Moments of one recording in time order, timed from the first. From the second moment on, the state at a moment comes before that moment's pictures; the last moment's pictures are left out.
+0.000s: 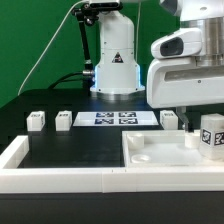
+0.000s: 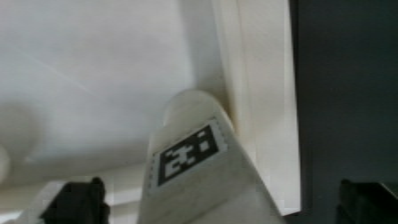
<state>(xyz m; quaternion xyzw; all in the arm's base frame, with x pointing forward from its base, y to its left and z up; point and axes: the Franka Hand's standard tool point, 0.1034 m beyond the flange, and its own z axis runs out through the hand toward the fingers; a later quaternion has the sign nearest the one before) 0.618 0.122 0.076 -1.00 0.05 -0.01 0.05</state>
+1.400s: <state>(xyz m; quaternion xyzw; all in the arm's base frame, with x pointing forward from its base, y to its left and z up) 0.620 0.117 0.076 -0.99 0.13 -0.02 0.04</state>
